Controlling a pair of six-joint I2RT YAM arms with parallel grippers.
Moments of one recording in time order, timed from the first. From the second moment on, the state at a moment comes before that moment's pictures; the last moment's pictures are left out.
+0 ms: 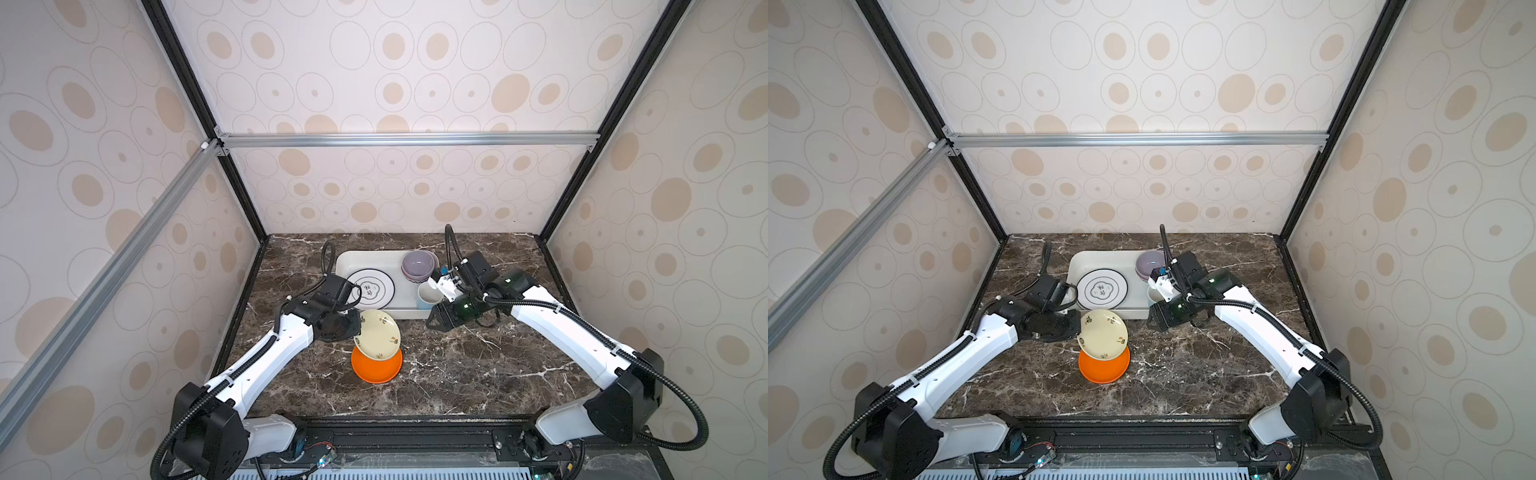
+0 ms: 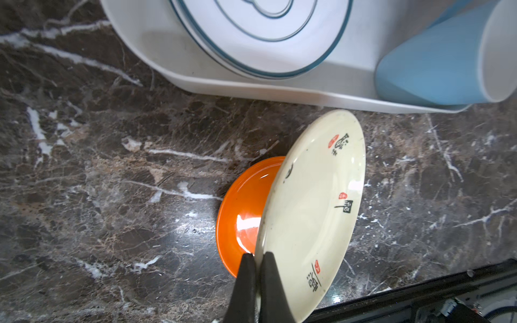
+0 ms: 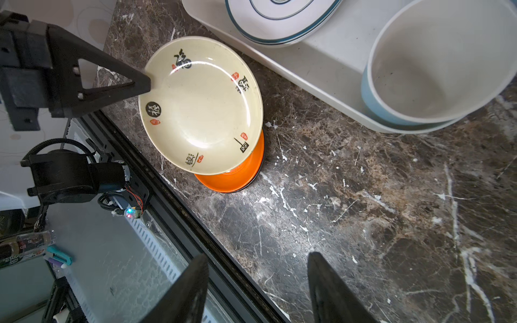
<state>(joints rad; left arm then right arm) -0.45 1.26 1.04 -0.89 0.10 -0.57 0.59 1.46 1.37 -1.01 -0.39 0.16</state>
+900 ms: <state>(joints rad) -0.18 1.81 1.51 -0.81 0.24 -0.38 0.57 1.63 1.75 -1.07 -0.40 0.15</state>
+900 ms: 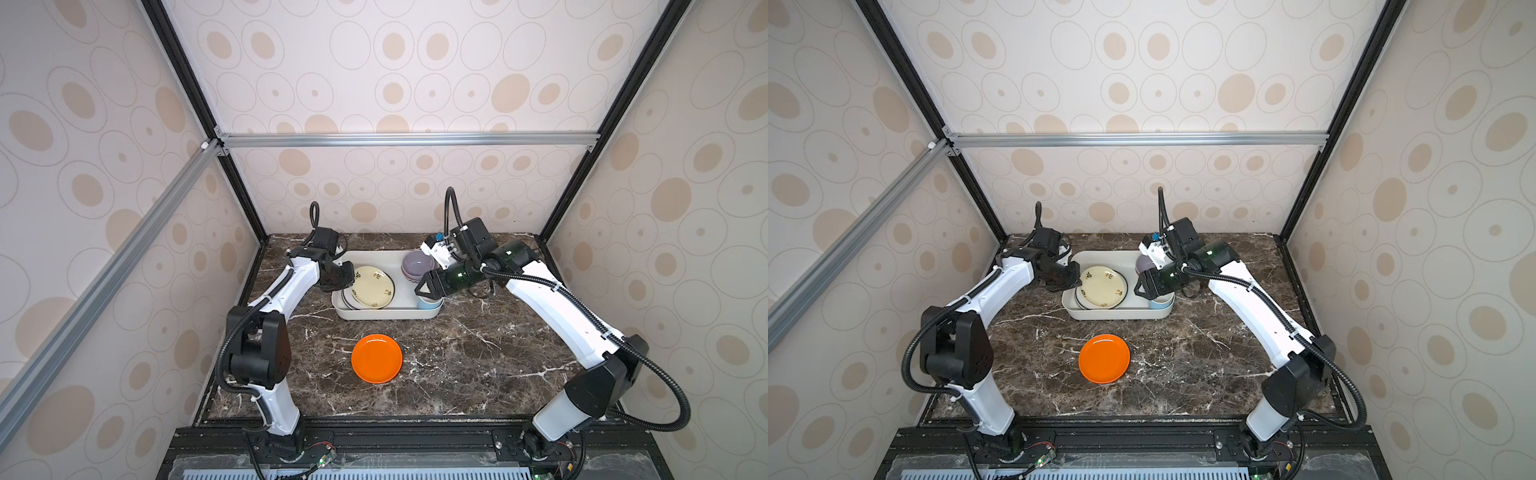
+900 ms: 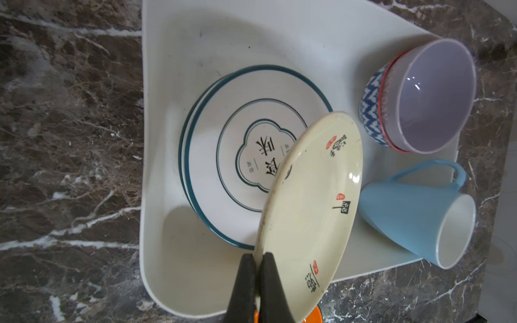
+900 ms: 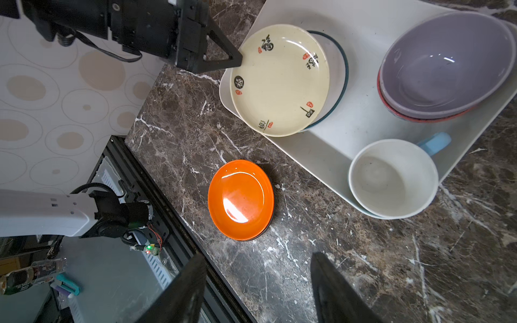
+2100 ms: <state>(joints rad) -0.12 2.03 1.53 -0.73 0.34 -0.28 0.57 1.83 1.98 -1.18 -0.35 0.18</state>
